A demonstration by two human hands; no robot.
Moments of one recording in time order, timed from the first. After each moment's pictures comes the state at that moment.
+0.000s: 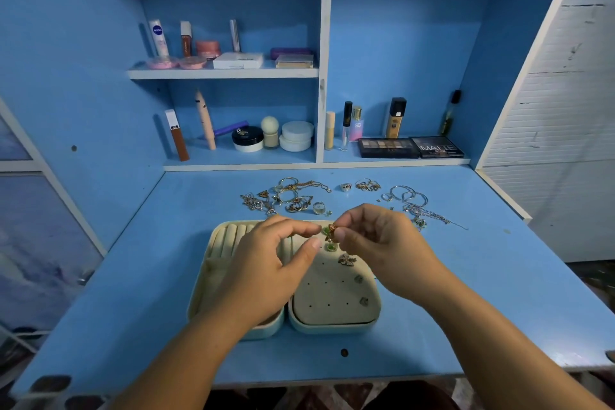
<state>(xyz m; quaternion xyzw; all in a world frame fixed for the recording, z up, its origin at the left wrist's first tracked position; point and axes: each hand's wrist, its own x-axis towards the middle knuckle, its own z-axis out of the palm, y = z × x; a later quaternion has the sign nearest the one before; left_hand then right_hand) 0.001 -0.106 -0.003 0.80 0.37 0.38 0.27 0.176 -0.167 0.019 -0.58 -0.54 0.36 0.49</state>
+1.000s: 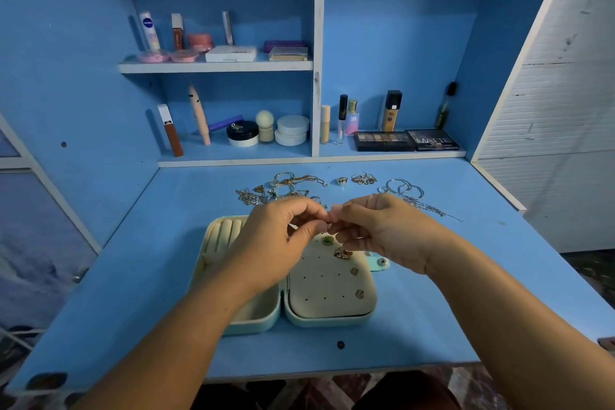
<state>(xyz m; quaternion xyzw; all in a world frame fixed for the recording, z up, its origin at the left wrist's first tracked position) 0.017 -0.094 0.019 0.83 0.31 0.34 0.32 0.190 -0.151 0.036 -0.57 -0.44 0.54 0.43</state>
